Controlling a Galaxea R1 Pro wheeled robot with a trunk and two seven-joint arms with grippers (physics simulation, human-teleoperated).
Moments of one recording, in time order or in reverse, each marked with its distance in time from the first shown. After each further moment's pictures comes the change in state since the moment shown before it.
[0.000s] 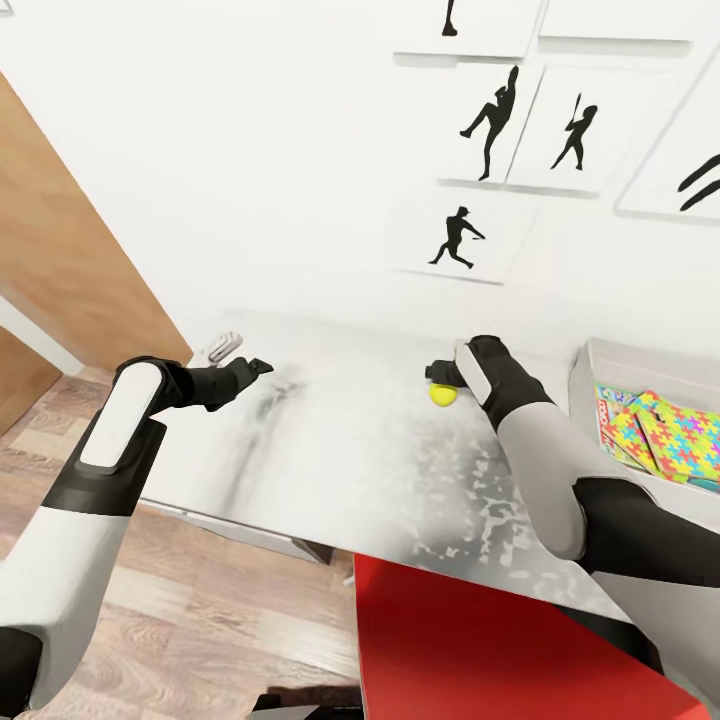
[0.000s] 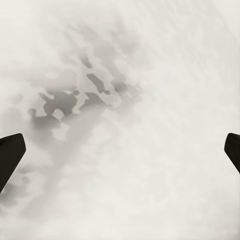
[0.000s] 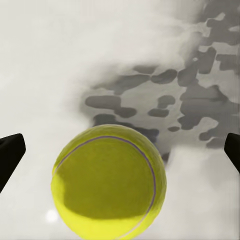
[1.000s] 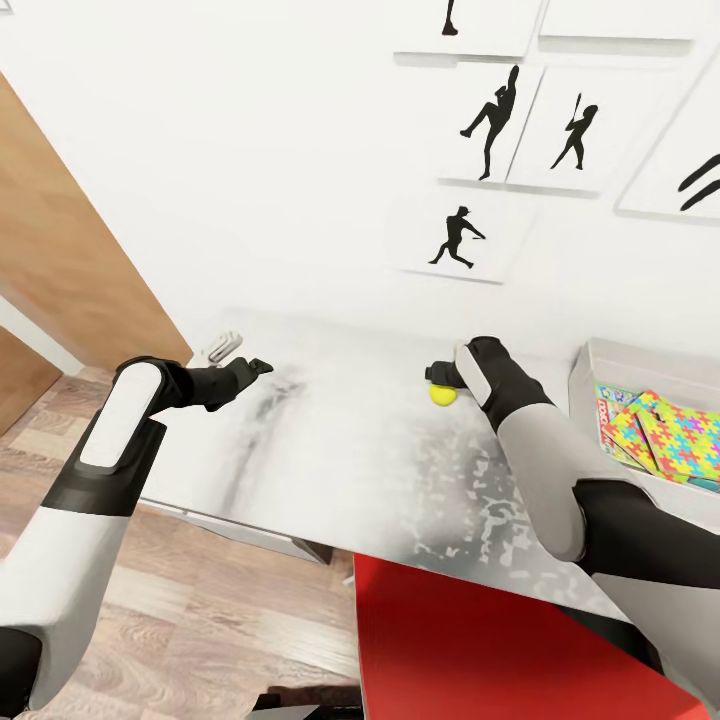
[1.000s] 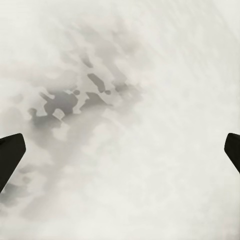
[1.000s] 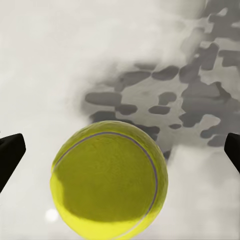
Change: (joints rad) left arm 0.001 0.001 0.000 0.000 0.000 0.000 0.000; right arm 0.005 0.000 0.004 -0.002 -0.002 0.000 0.001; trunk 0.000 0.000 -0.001
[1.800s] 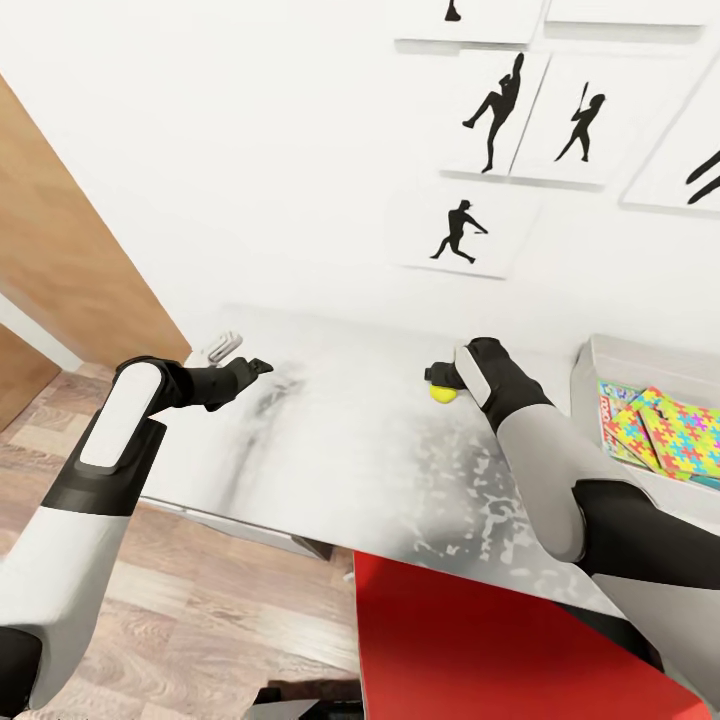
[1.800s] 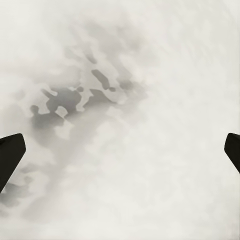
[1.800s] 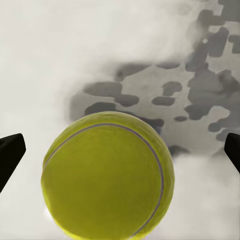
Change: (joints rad) left arm -0.001 0.000 0.000 -0.001 0.000 0.000 0.000; right arm 0.002 0.001 0.000 0.001 -0.003 0.002 0.000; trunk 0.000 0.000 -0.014
